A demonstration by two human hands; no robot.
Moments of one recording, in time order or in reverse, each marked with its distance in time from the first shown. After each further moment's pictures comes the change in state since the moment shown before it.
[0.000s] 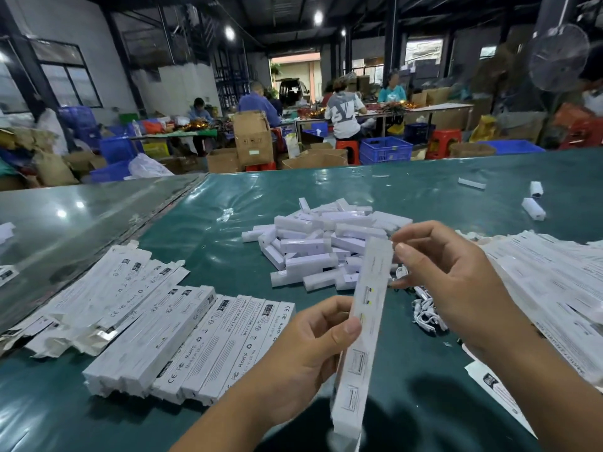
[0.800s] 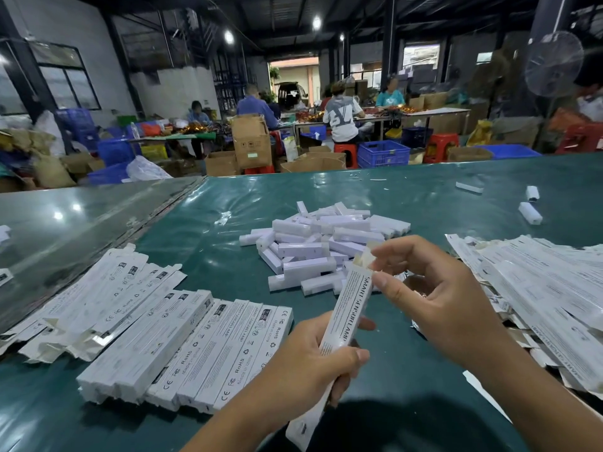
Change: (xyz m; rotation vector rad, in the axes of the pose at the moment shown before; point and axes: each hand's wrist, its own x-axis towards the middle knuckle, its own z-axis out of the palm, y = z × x) left_hand 0.000 -0.008 -0.008 0.442 0.046 0.023; right_hand -0.007 0.002 0.005 -0.185 -0.106 -0.143
